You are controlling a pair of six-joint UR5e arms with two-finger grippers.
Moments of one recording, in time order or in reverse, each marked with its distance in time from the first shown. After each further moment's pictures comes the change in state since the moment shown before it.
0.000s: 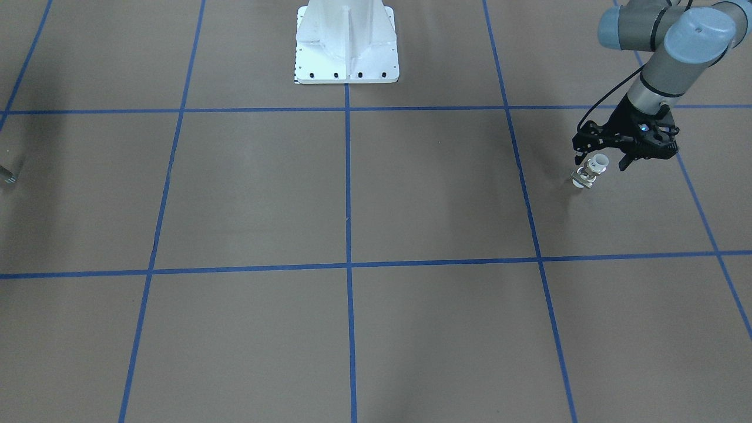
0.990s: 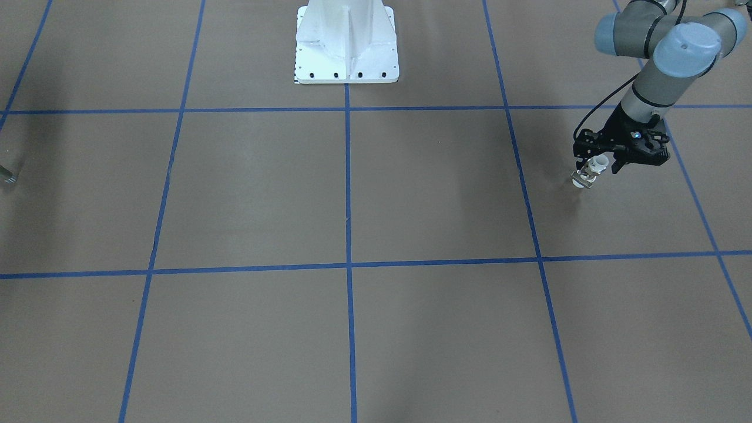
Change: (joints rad) left arm 0.018 0.004 0.037 -0.005 0.006 0.005; right arm 0.000 0.004 0.003 0.002 0.000 -0.001
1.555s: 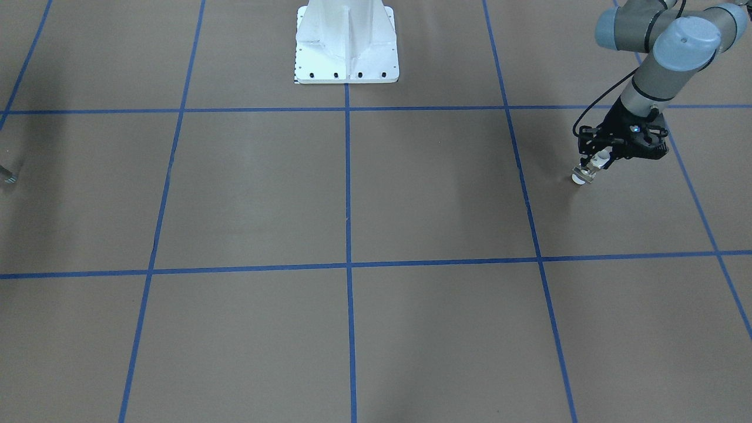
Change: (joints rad) left arm 0.010 0.022 -0.051 0.010 -0.006 -0.001; right arm 0.000 0.001 0.002 0.000 0.000 0.000
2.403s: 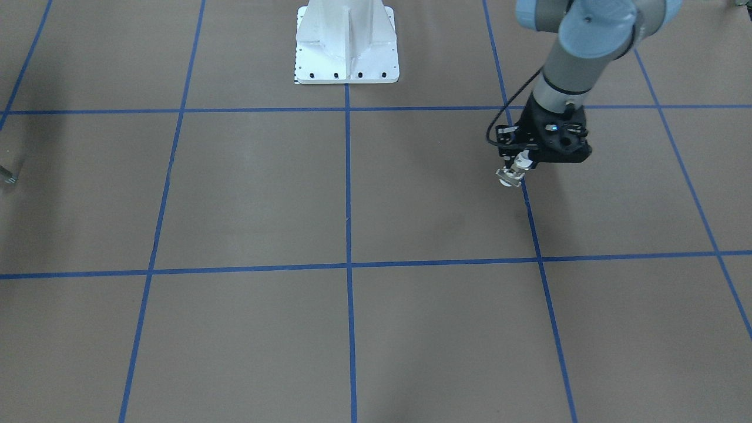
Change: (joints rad) left arm 0.072 -0.579 -0.026 0.650 0.000 -0.220; right arm 0.000 0.000 -0.004 0.000 0.000 0.001
